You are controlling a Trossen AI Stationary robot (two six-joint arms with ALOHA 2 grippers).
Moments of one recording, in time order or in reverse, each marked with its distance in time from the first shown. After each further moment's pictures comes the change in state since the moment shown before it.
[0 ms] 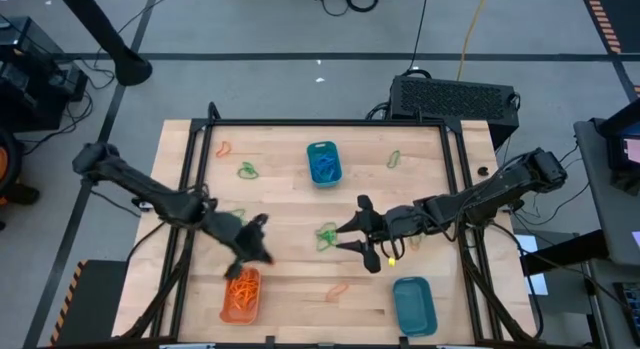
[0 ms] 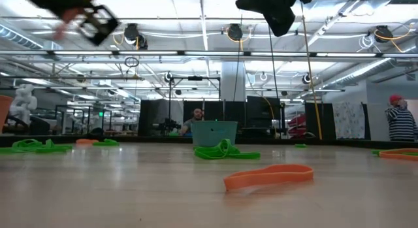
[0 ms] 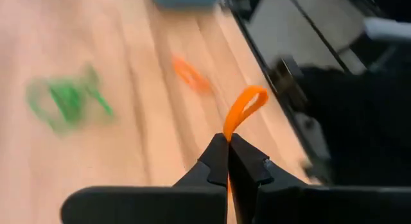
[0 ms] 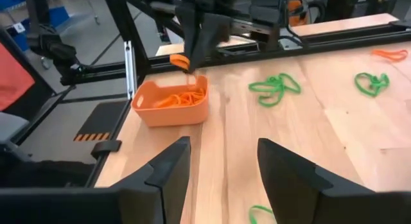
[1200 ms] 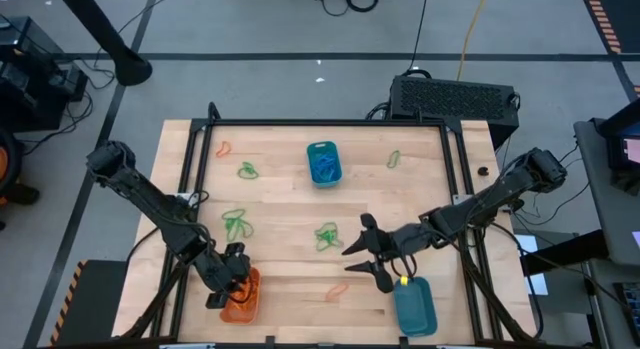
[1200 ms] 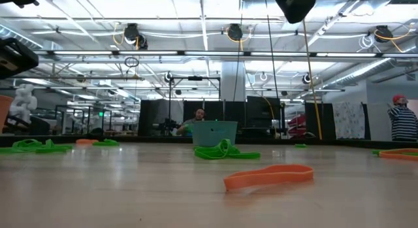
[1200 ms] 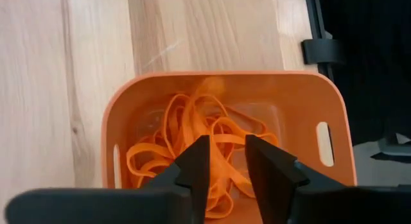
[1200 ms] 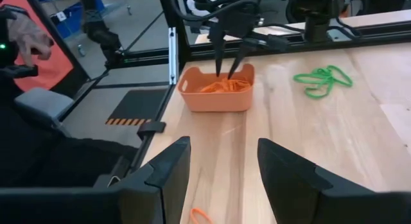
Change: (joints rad) left arm -0.339 0.168 -0.004 -0.214 -0.100 -0.425; right arm 0.135 0.001 0.000 -0.007 0.002 0.027
